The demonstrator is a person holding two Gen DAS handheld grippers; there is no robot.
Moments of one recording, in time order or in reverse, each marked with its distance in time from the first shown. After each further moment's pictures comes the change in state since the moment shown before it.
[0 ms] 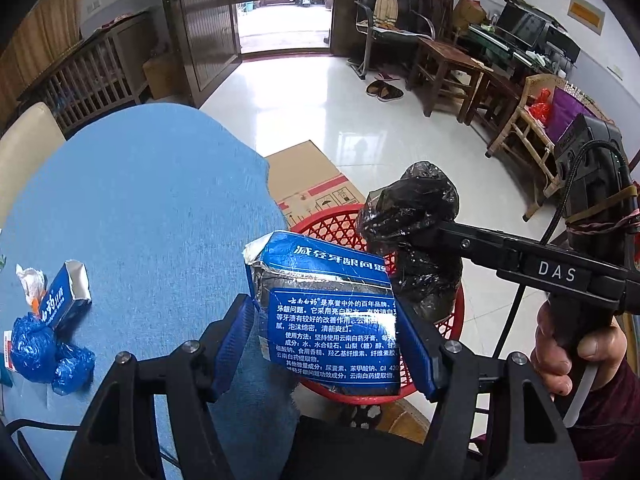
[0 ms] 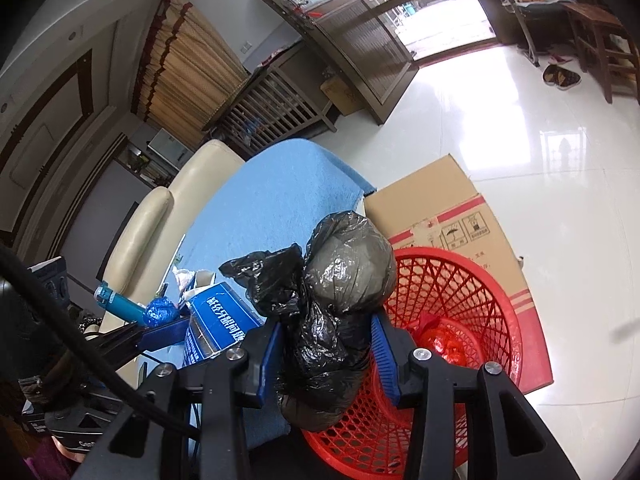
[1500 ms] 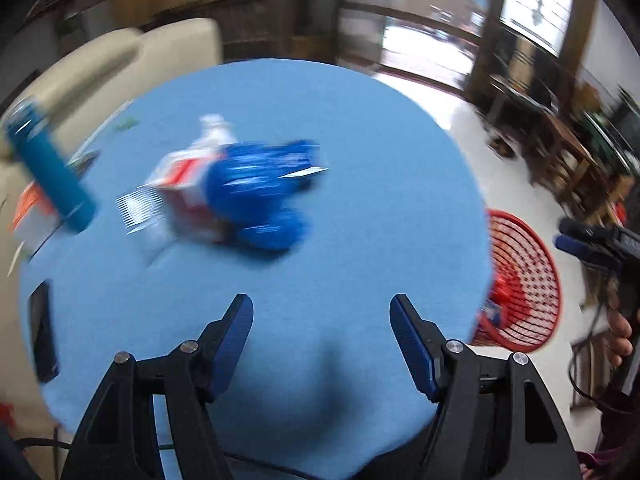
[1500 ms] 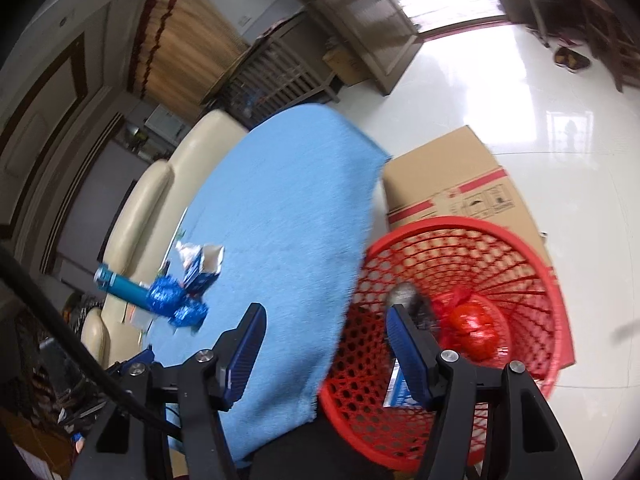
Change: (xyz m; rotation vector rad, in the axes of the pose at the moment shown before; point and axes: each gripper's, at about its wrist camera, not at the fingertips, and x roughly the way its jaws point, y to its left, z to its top) left arm -0.084 0.169 -0.137 -0.425 -0.083 0.272; right arm 0.038 0.047 -0.007 -0.044 0.125 0.008
